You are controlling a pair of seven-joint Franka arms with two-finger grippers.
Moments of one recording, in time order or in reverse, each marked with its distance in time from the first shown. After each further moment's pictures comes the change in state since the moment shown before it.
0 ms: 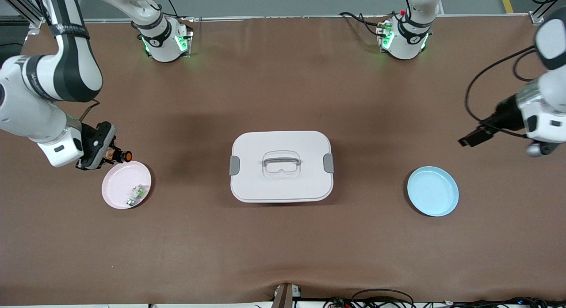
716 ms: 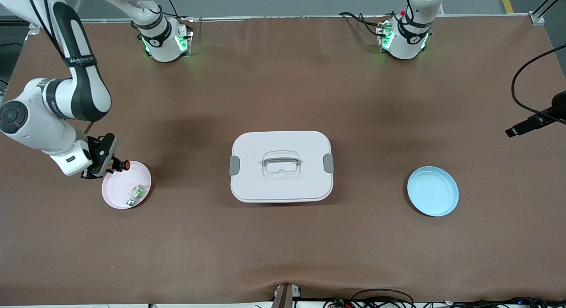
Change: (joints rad) left arm 0.122 -0.010 0.061 0.007 0.021 -0.015 0.343; right arm -0.080 0.115 0.000 -0.084 -0.049 0.236 -0.137
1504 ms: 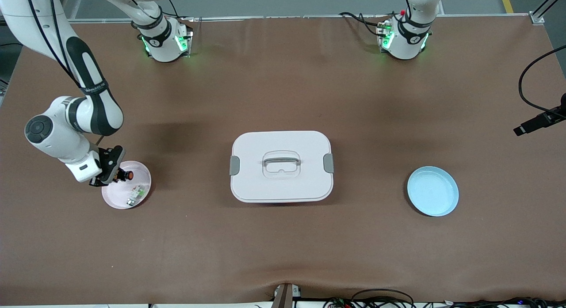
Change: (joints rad) left arm -0.278 -0.001 0.281 0.010 0.015 -0.003 0.028; right arm -0.035 0.151 0.000 -0.060 -0.001 0.280 -0.017
